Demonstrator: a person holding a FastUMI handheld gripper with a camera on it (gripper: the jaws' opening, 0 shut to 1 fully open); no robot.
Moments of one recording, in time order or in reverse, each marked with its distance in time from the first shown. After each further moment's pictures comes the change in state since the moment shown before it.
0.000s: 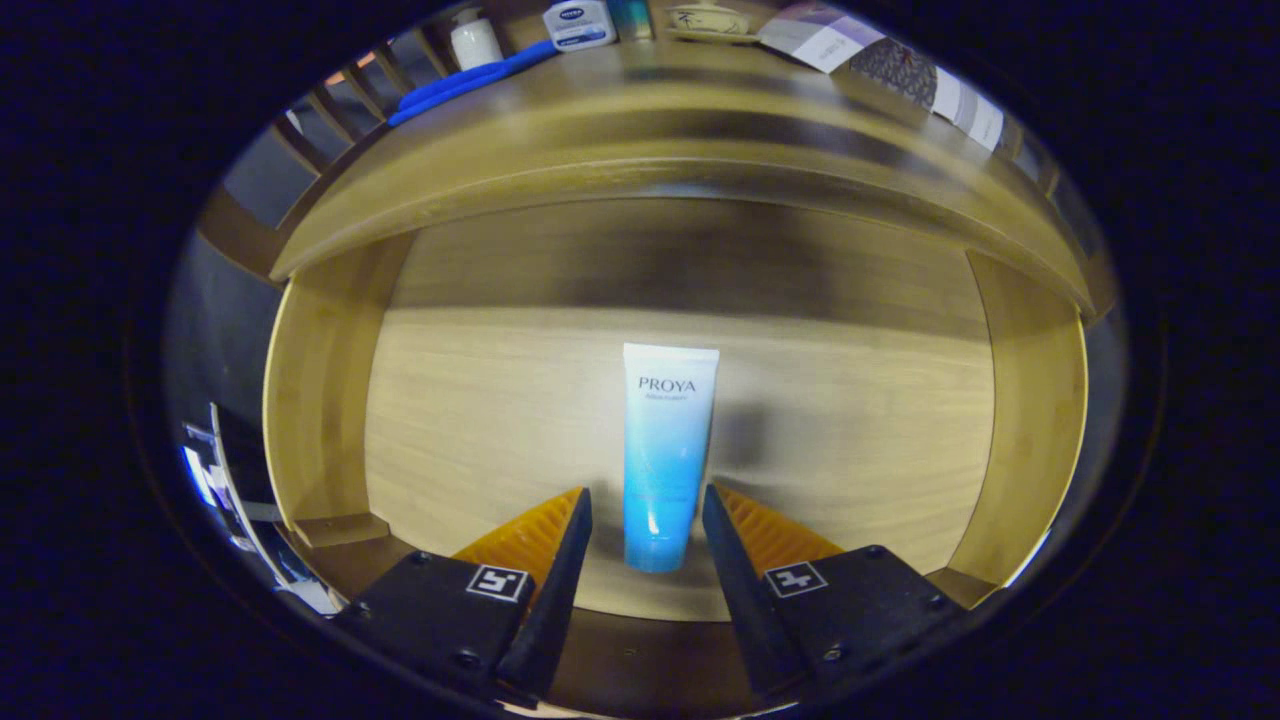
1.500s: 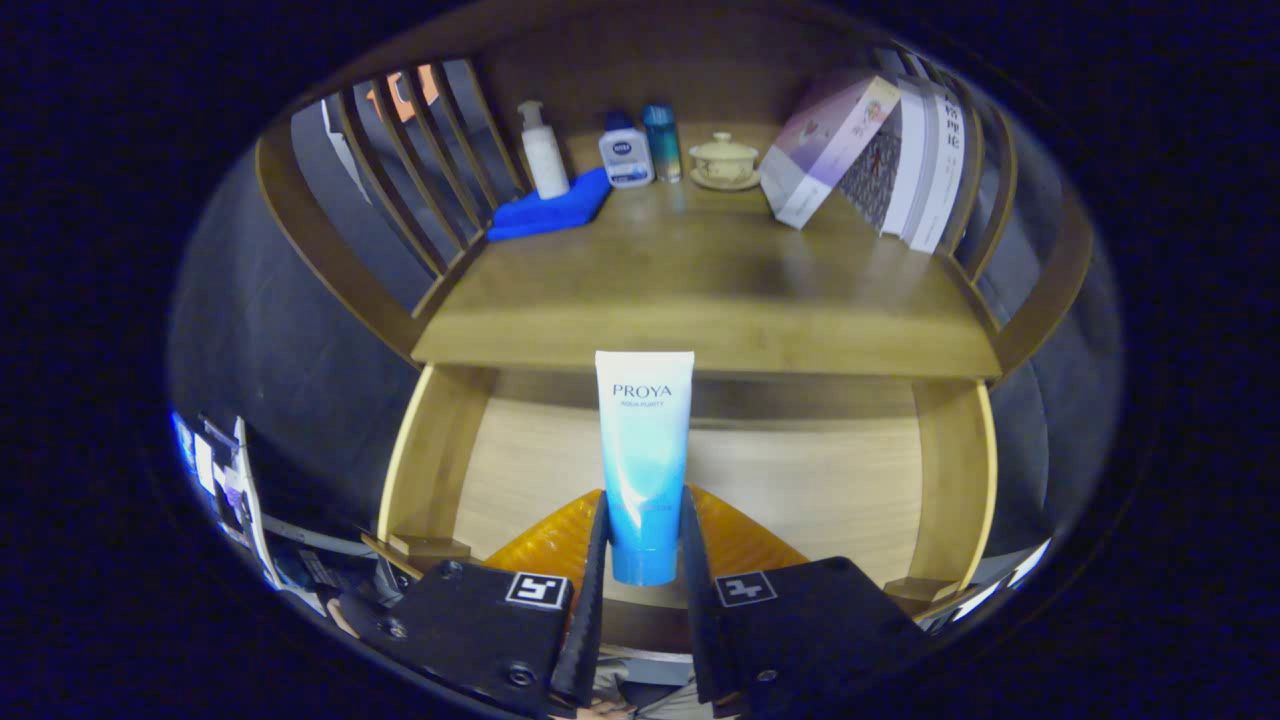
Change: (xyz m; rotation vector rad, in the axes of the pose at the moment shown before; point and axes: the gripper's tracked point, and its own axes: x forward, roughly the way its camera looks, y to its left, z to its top) arm -0.140 0.024 0.036 -0.027 -0.366 0.086
